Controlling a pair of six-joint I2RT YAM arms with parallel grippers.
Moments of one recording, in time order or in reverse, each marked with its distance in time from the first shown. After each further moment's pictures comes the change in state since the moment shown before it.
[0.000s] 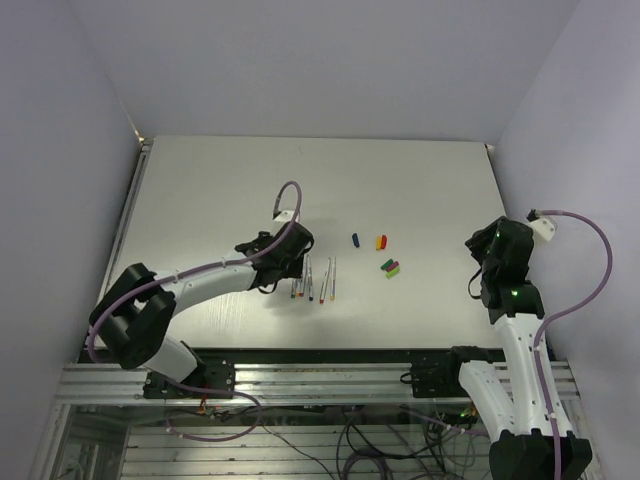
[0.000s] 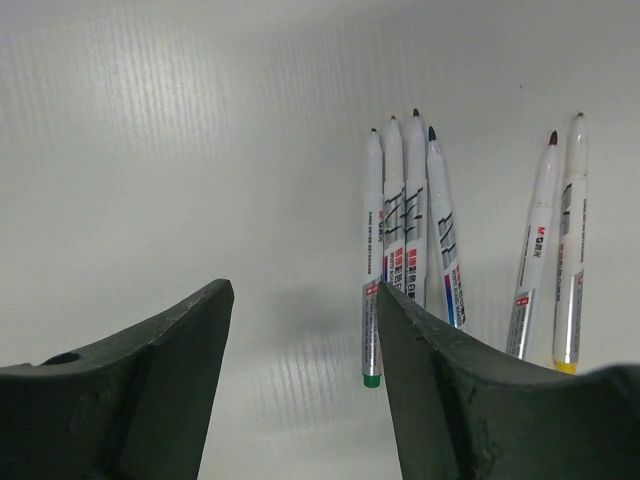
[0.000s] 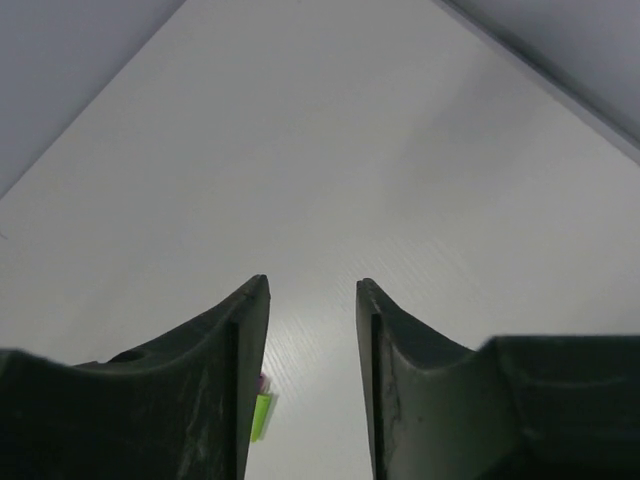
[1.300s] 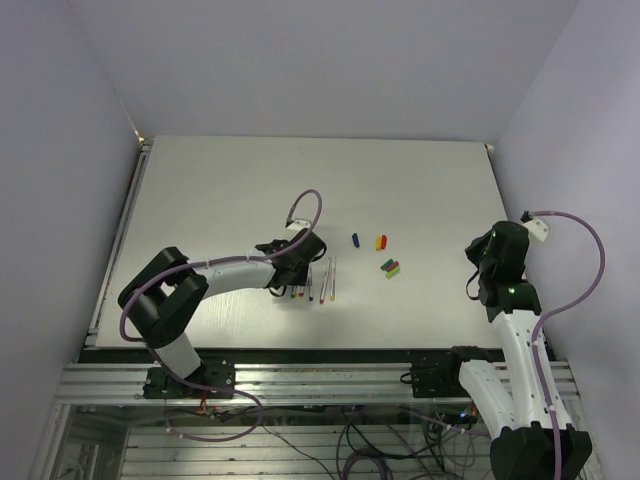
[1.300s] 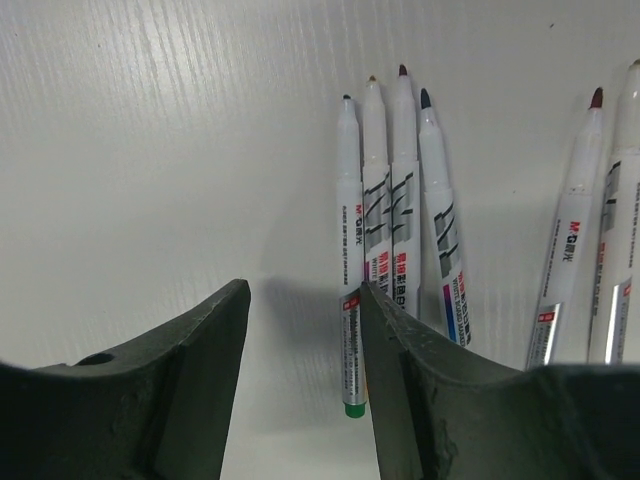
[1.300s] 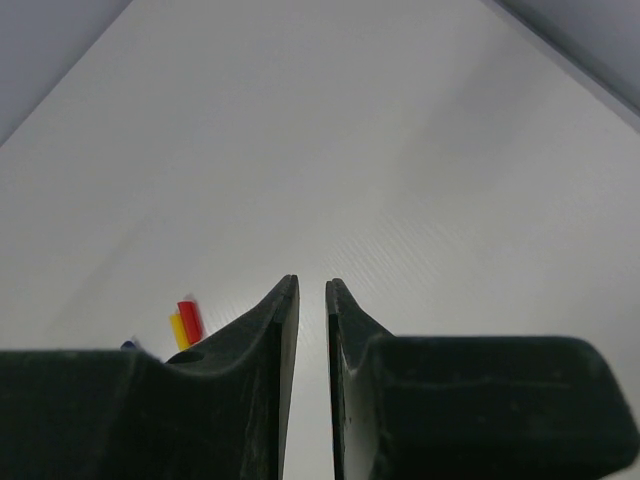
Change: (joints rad) left arm -0.042 0.177 0.040 0.016 0.005 -0.015; right arm 0.000 0.026 -0.030 -0.001 -0.031 -0.003
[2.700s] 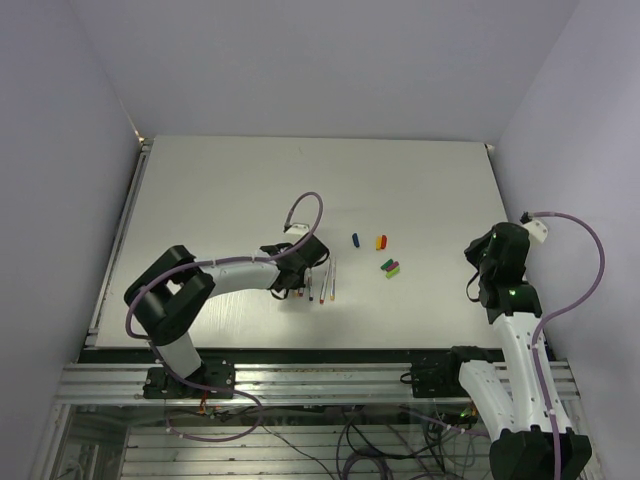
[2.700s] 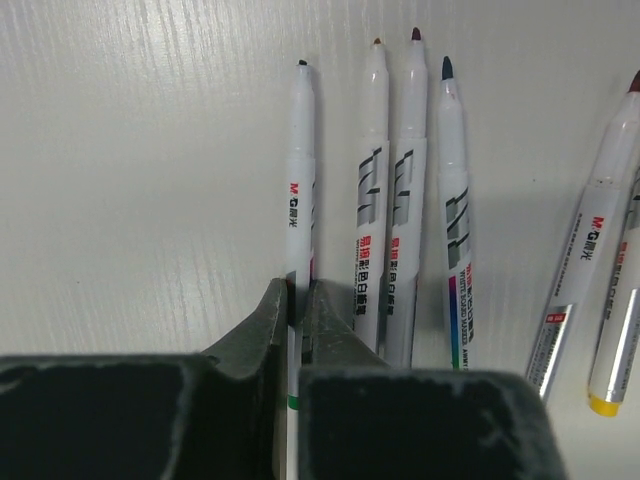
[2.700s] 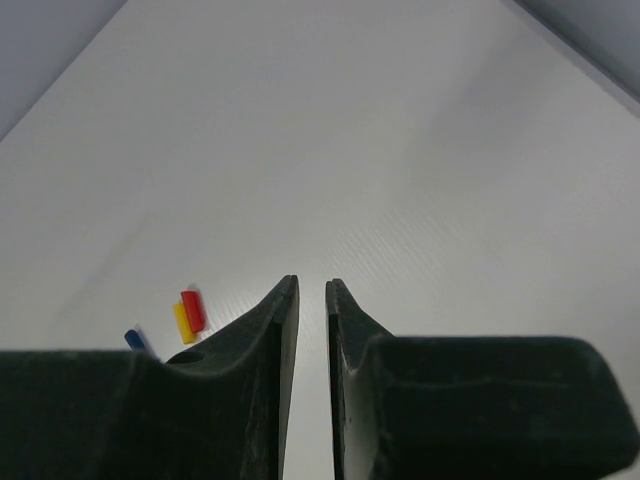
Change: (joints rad) left arm -0.015 0.040 0.006 -0.052 0.002 -0.102; right arm 0.000 -0.014 0.000 -0.019 -0.021 0.000
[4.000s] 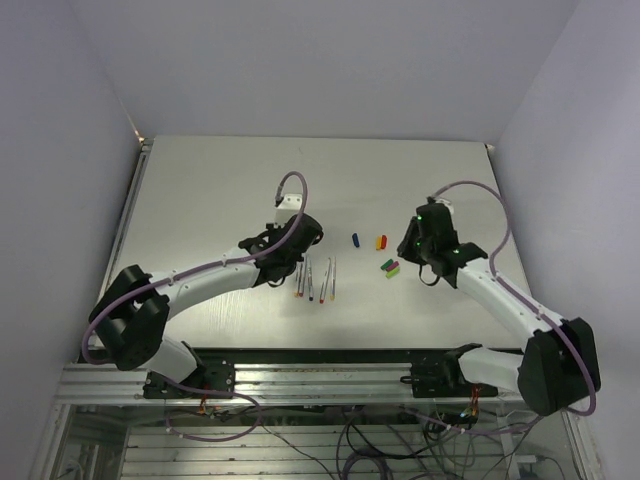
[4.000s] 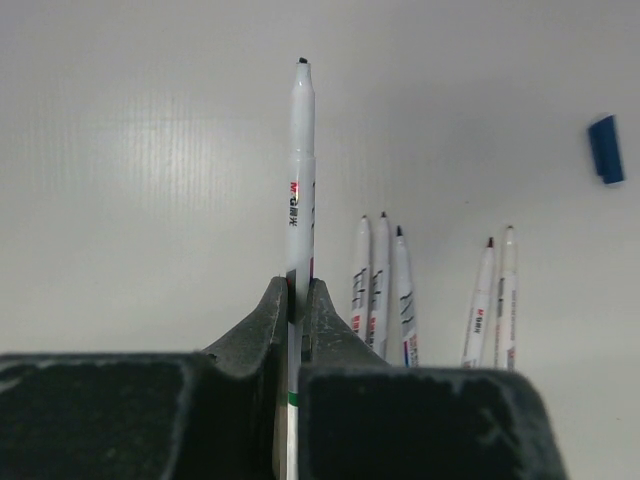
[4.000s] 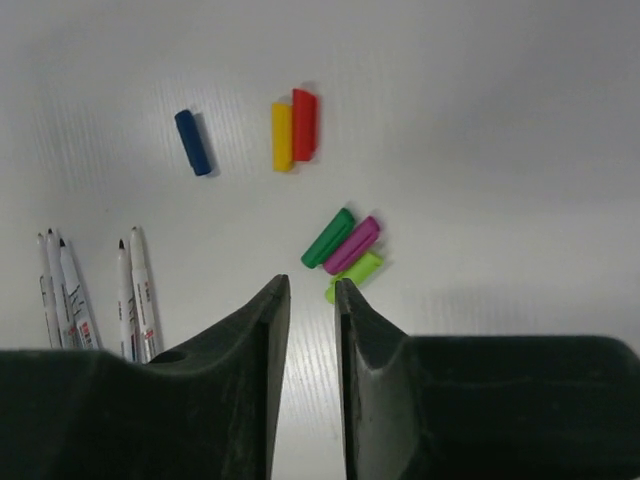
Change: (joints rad) left arm 0.000 -0.210 0.057 0.031 -0.210 0.081; right arm 0.401 0.430 0.081 0.064 -0.119 -0.007
